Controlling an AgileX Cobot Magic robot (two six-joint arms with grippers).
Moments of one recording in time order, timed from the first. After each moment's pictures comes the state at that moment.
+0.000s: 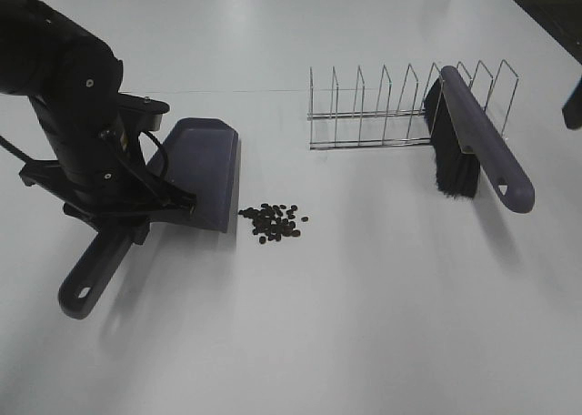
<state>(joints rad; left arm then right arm) -0.54 1.92 -1.16 0.22 0.80 -0.49 0.00 1.33 -1.14 0.12 1.19 0.07</state>
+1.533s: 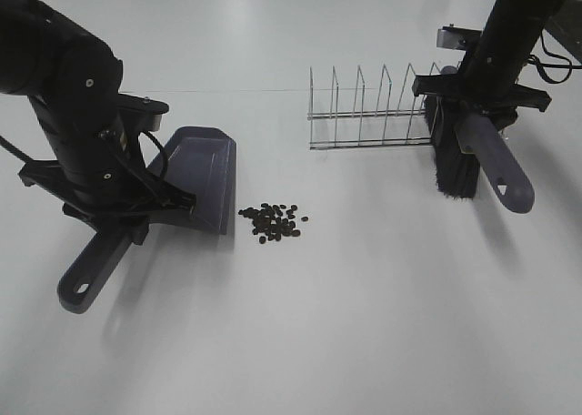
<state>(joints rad) -0.54 1.92 -1.16 0.21 0.80 -0.49 0.04 2.39 -1.97 0.07 1.22 0.07</state>
